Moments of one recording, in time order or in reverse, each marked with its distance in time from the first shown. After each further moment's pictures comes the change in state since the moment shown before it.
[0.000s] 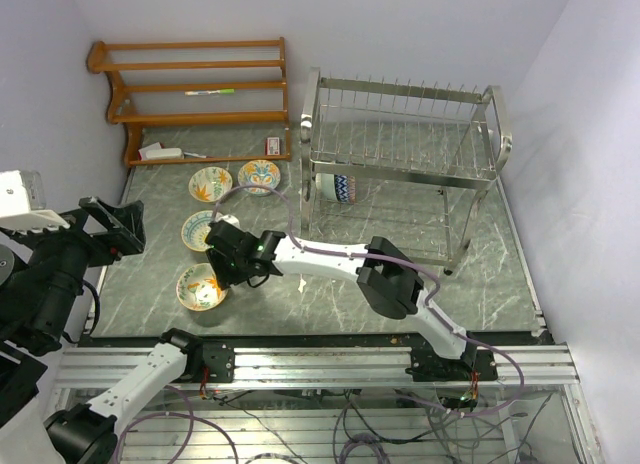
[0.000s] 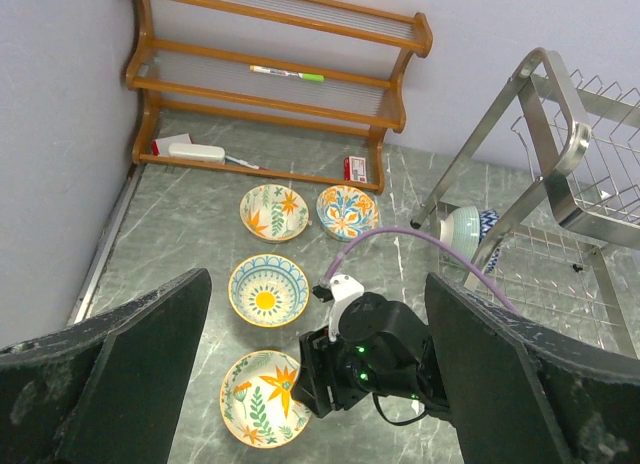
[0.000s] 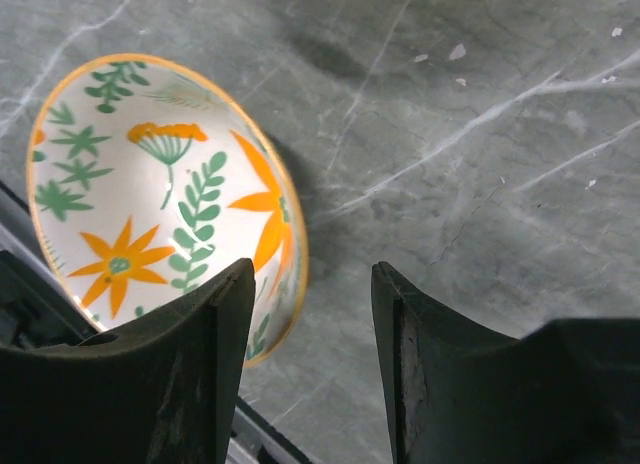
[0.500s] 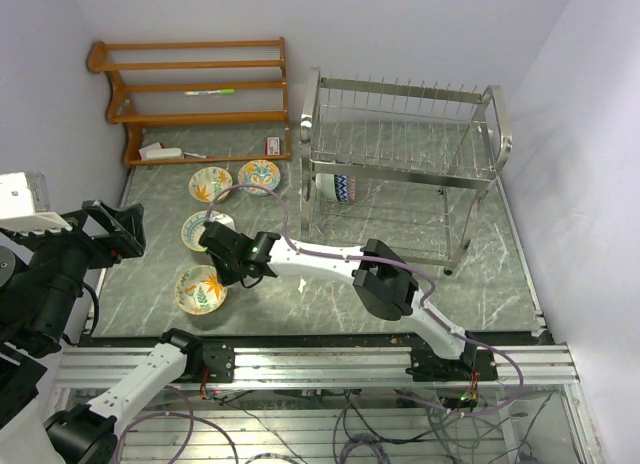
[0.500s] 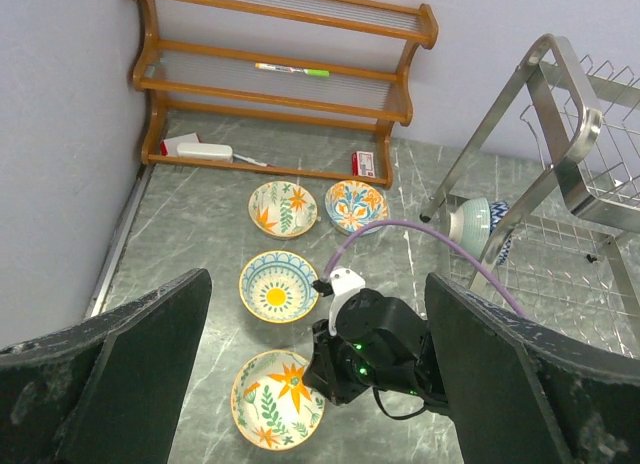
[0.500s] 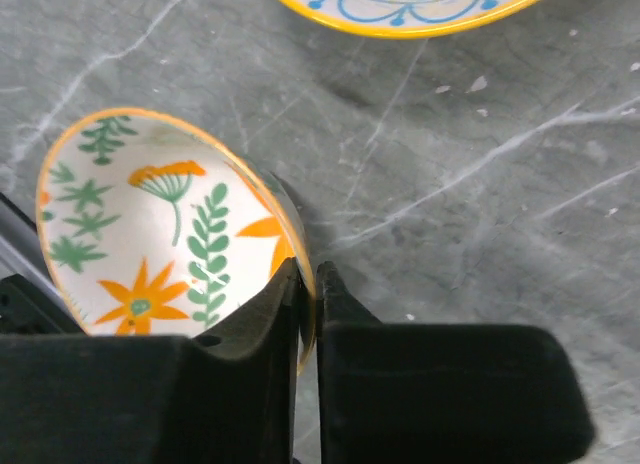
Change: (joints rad) left arm 0.000 -0.009 -0.003 -0.014 0.003 0.030; right arm 0.013 0.051 0.073 -0.012 0.033 -0.001
